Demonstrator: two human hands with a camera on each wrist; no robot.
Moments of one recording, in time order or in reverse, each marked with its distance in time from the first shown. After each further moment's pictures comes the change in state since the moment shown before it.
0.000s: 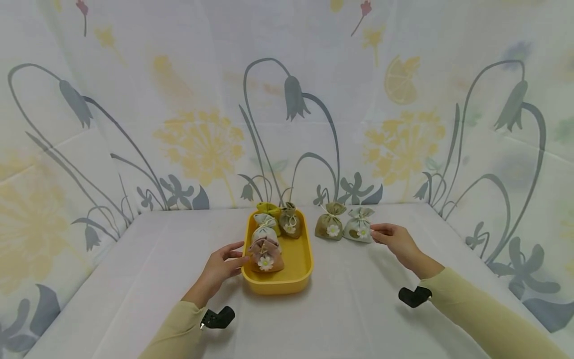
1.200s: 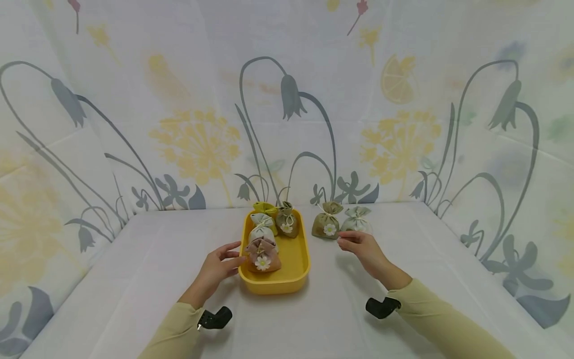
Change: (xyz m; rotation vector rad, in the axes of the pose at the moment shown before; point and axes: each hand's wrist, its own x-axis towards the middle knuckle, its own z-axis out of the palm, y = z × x) left_hand 0.001 -0.001 -0.001 -0.015 -0.013 0.005; right_hand -0.004 -0.003 0.068 0.260 -0.052 -0.068
